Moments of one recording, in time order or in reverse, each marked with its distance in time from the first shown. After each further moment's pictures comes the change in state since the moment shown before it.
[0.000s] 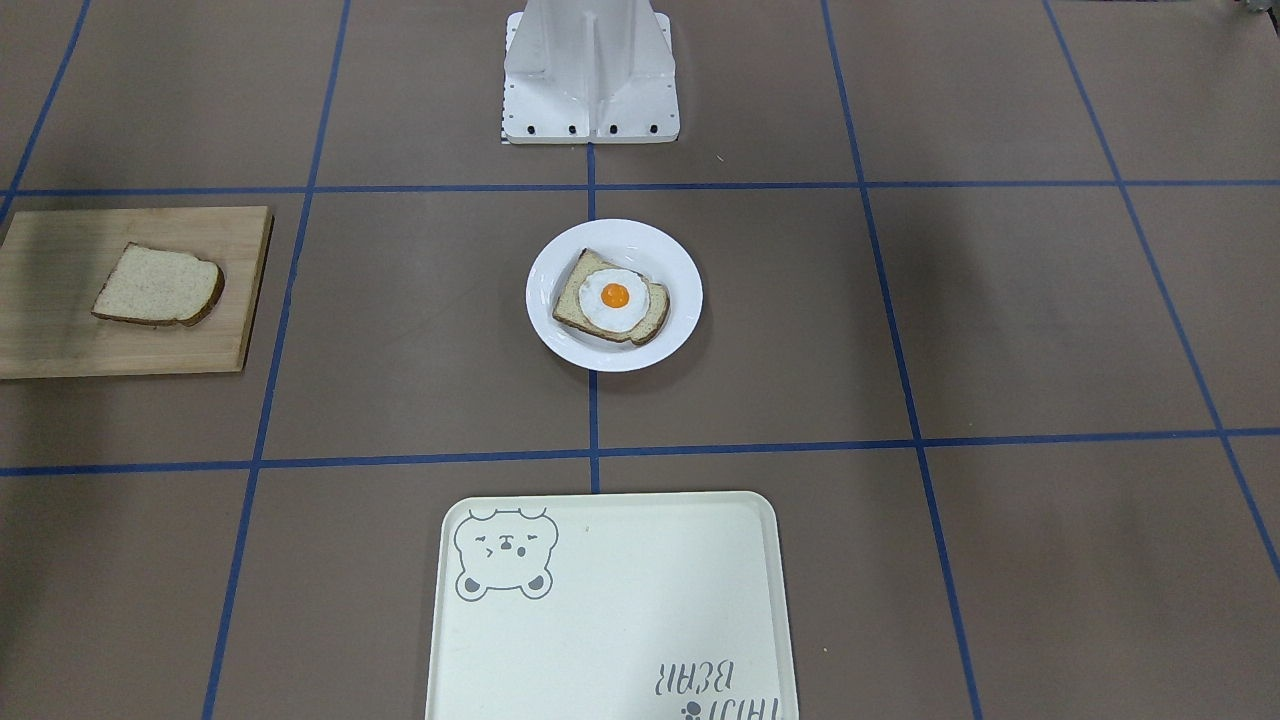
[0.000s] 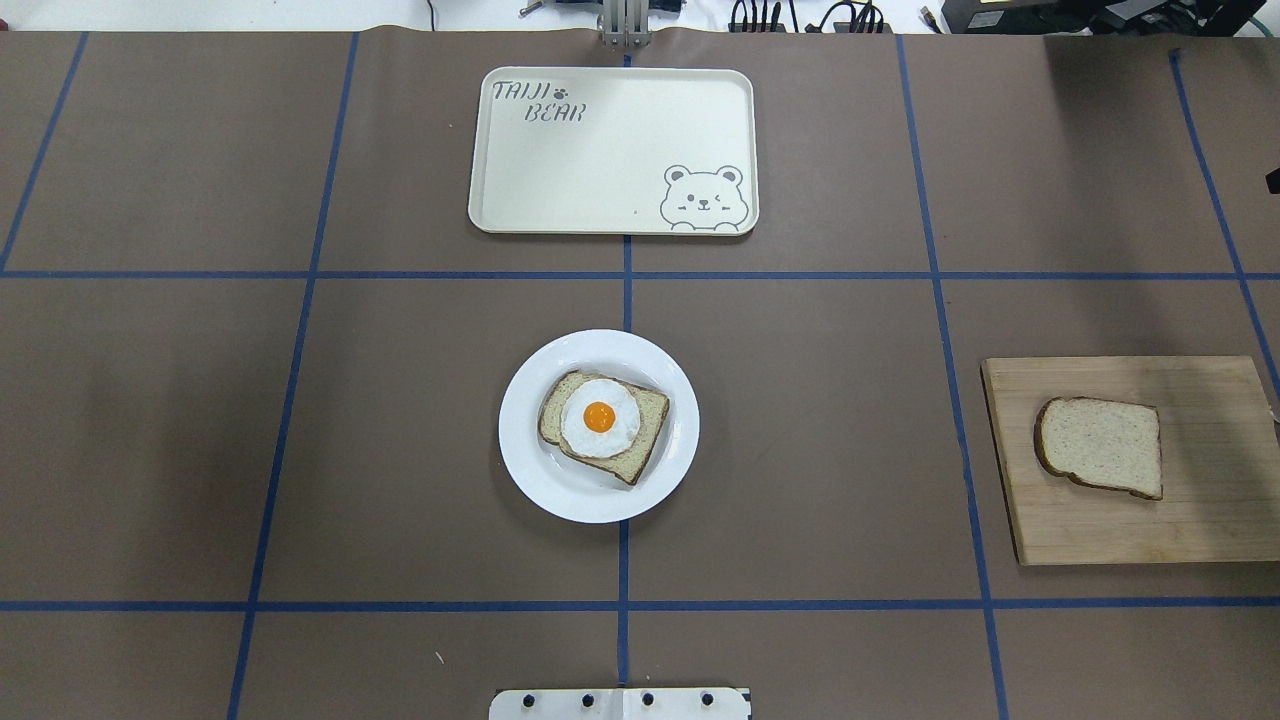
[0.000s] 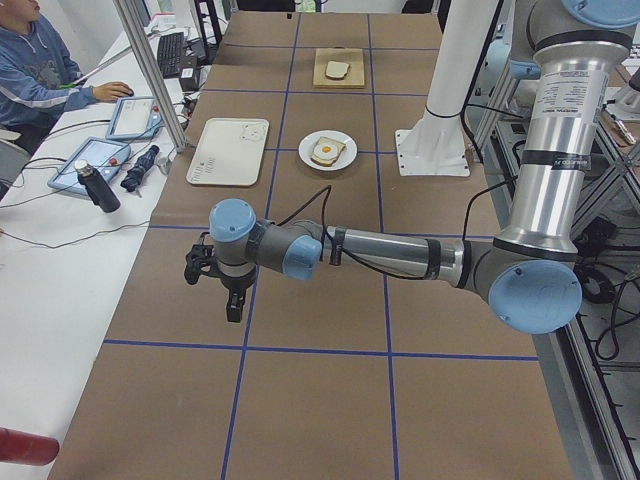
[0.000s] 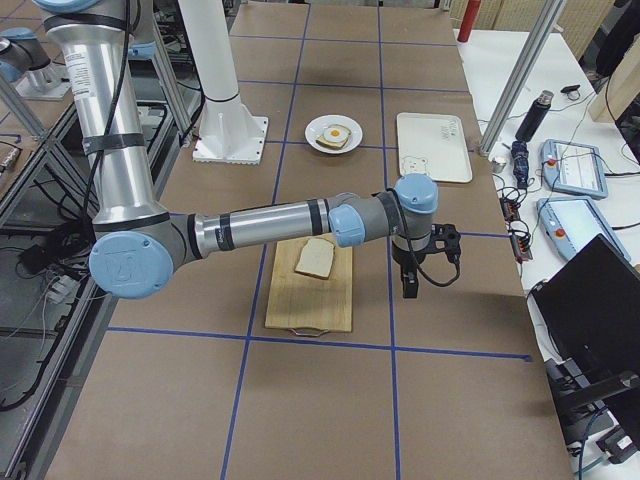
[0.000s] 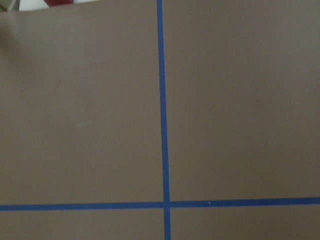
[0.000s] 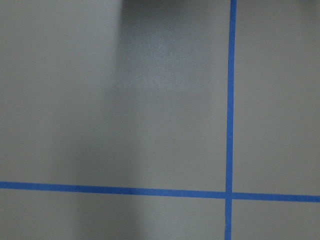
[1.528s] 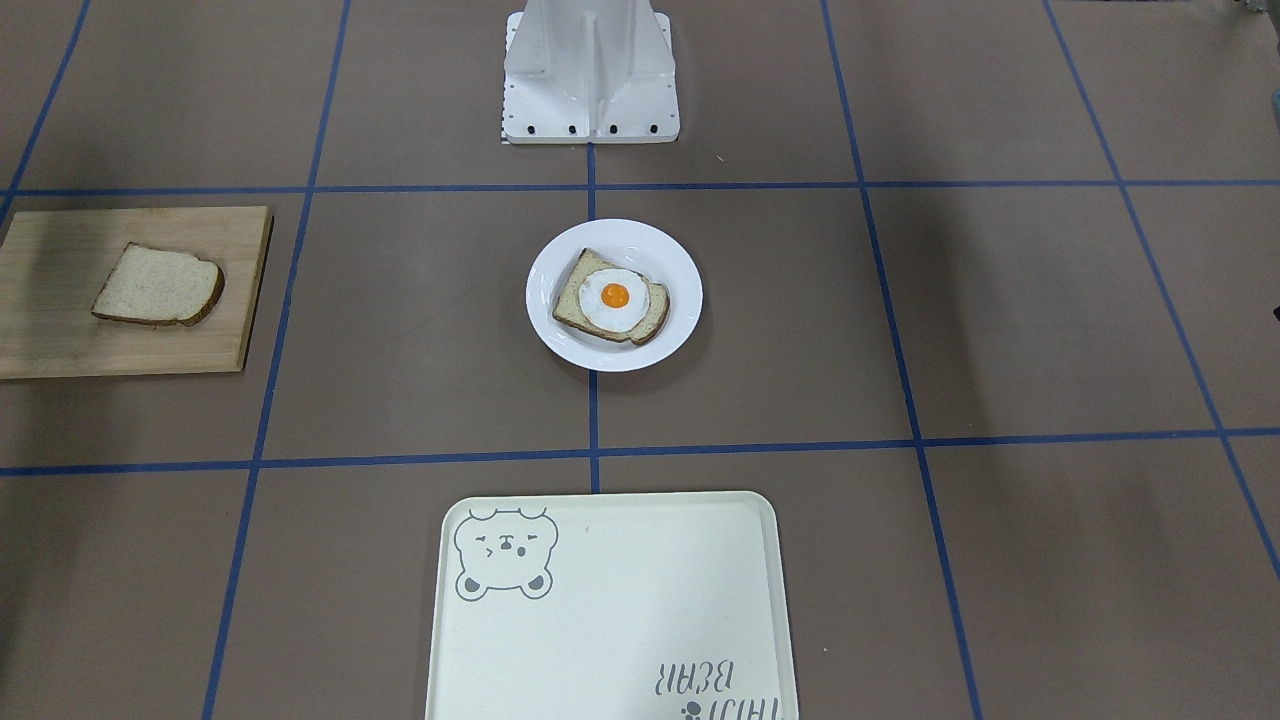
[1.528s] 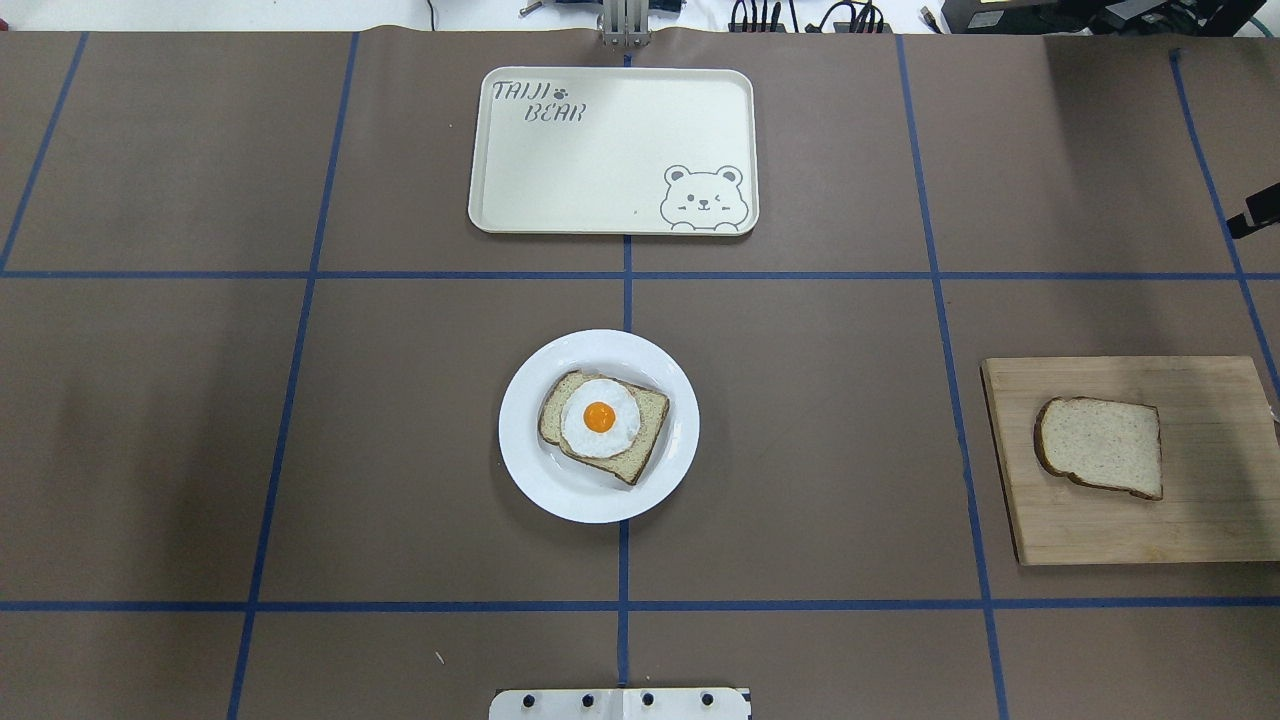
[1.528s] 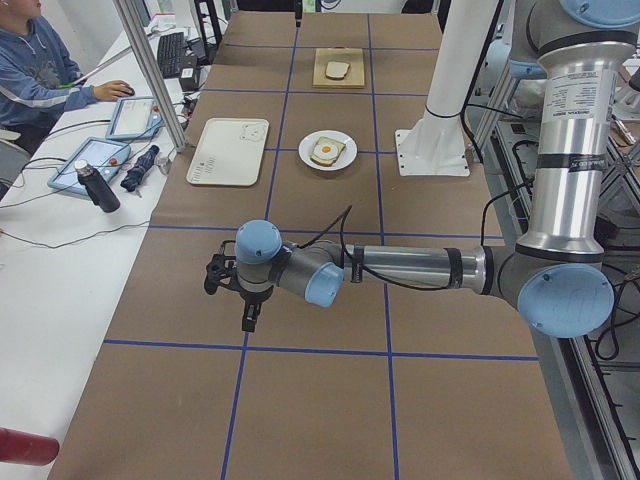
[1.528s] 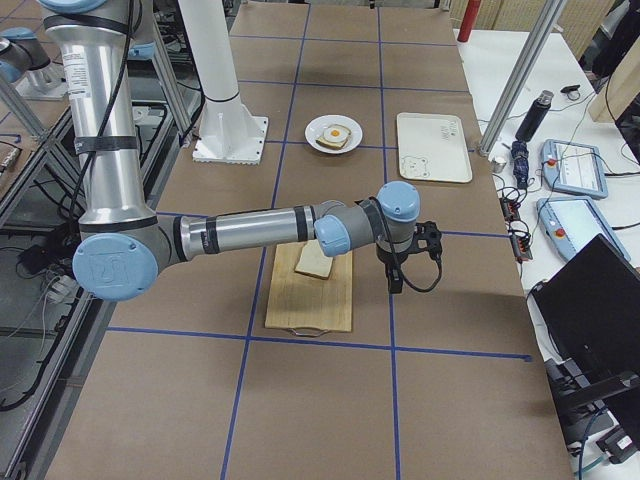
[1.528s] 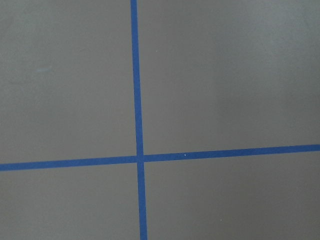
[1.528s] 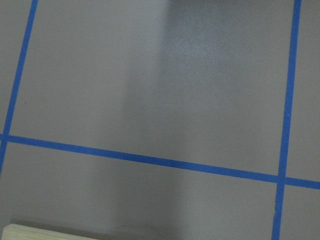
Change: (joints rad) left arm 0.006 0.100 -0.008 -0.219 -0.009 -0.010; right arm -0.069 -0.086 0.027 0.176 0.061 0.006
